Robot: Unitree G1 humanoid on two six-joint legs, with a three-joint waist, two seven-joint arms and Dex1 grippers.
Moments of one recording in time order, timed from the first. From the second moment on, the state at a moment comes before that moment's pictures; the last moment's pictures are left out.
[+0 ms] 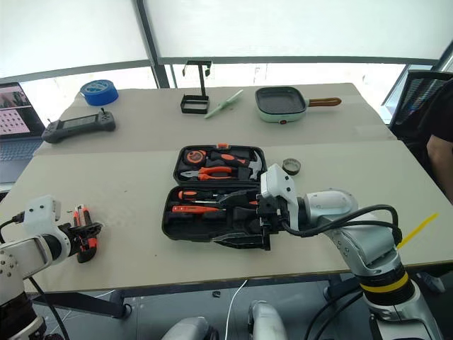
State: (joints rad) left arm -0.23 0.50 0.68 -0.41 -0.48 1.60 -0.09; right arm -0.45 -0.69 0.14 -0.45 0.65 0.62 1.05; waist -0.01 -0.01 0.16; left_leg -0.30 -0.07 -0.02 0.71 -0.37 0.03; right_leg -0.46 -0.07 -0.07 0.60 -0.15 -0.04
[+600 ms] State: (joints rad) left arm -0.59 1.01 -0.10 -0.11 -0.41 0.65 -1.25; right arm -0.30 -0.79 0.01 -0.54 0.65 0.65 0.98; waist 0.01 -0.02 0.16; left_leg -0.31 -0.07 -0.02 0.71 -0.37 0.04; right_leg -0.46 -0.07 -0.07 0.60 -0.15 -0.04
